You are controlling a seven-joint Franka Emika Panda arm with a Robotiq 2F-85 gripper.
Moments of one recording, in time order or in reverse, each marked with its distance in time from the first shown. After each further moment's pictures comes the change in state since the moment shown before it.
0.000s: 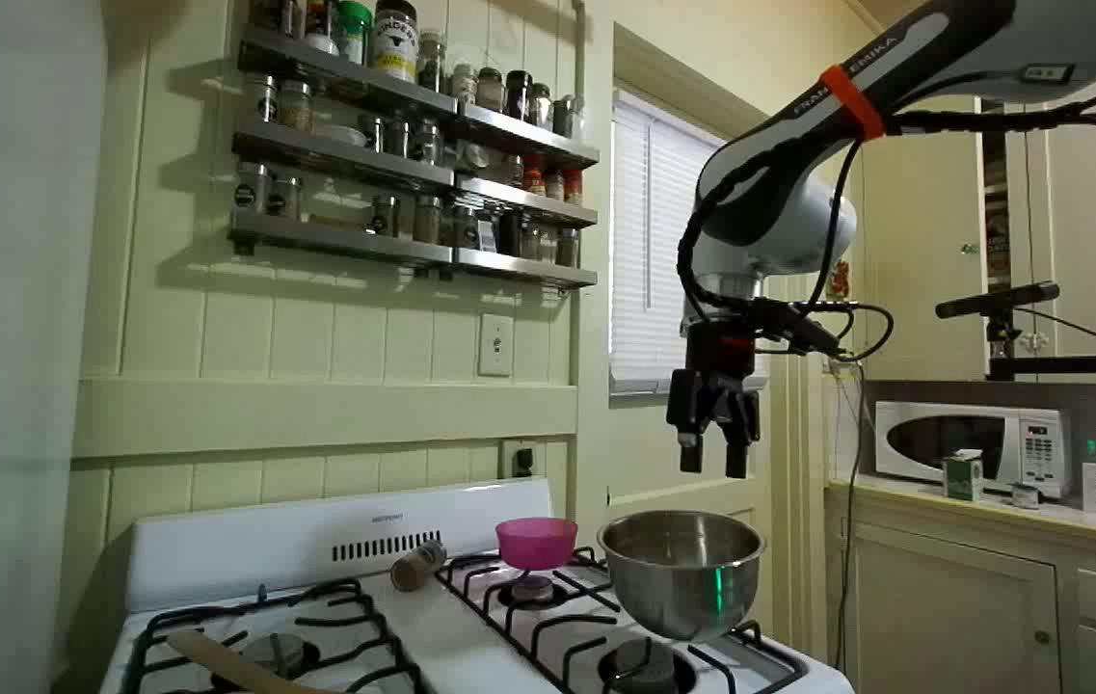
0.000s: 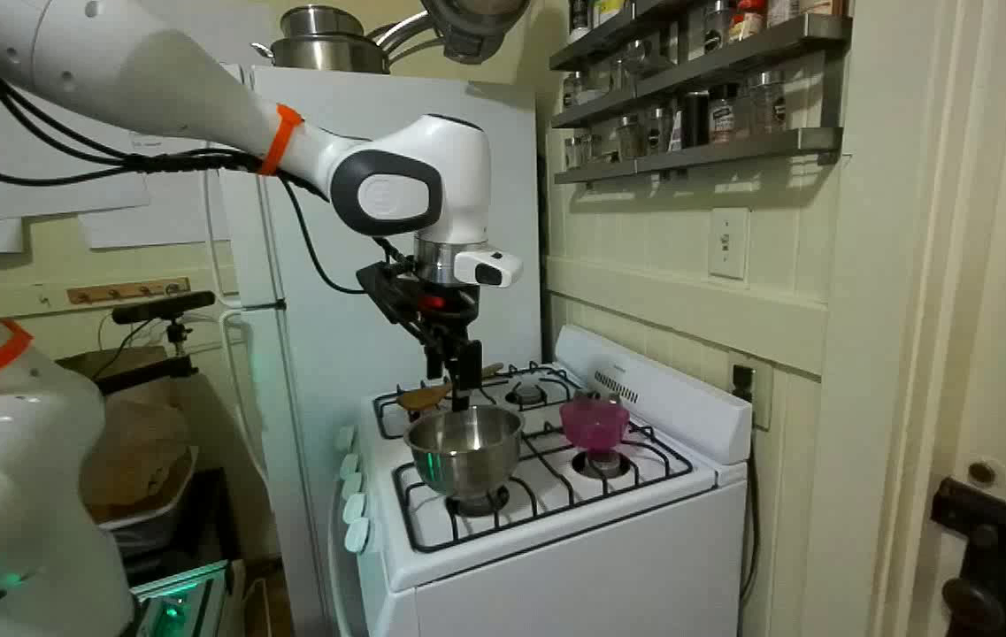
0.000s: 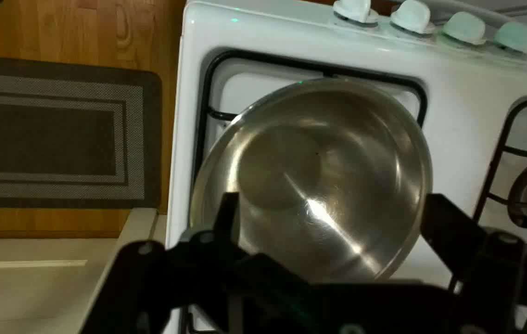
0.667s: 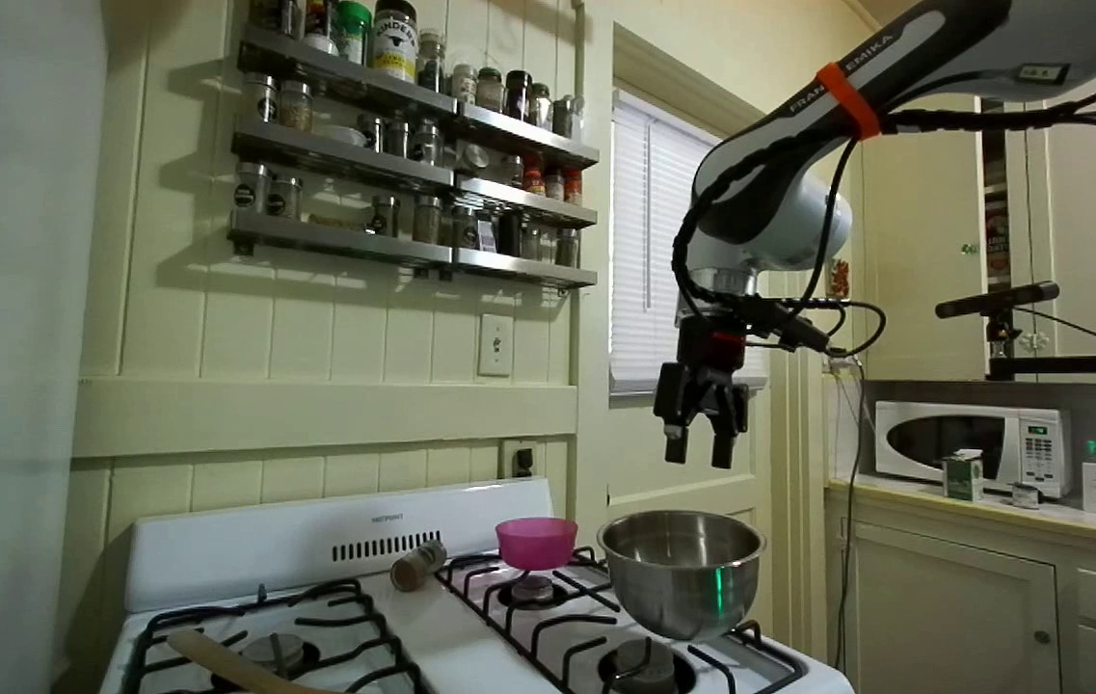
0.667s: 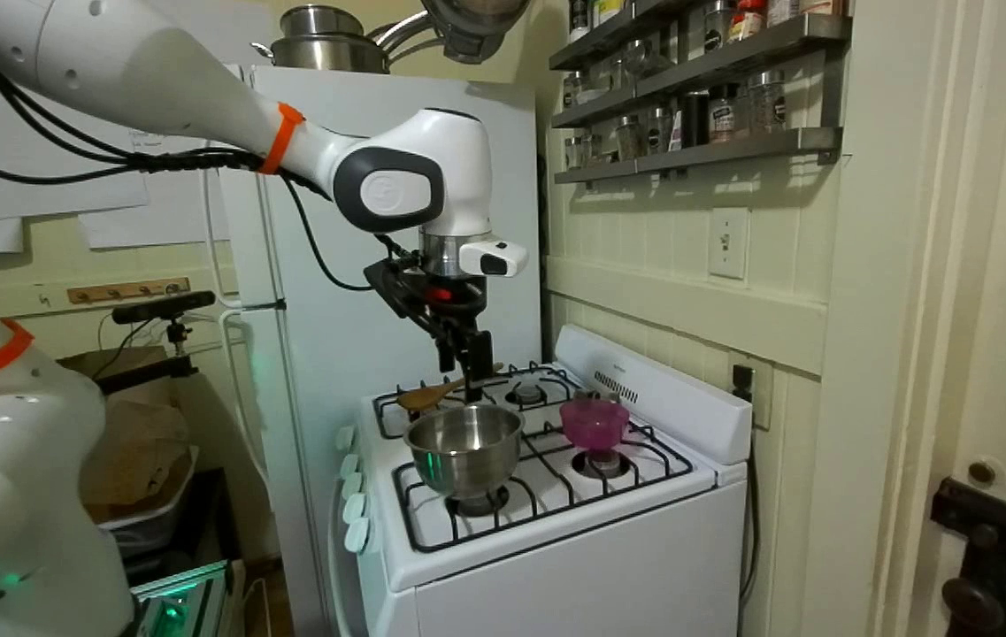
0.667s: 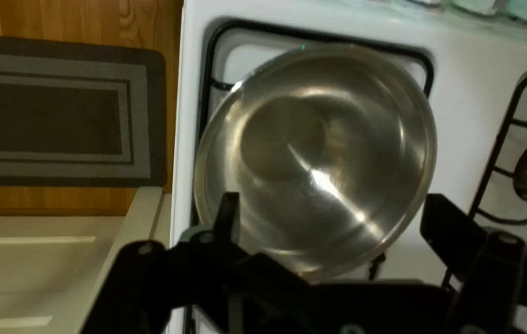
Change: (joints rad) arm -0.008 0.007 0.014 0.014 -0.006 0.055 0.016
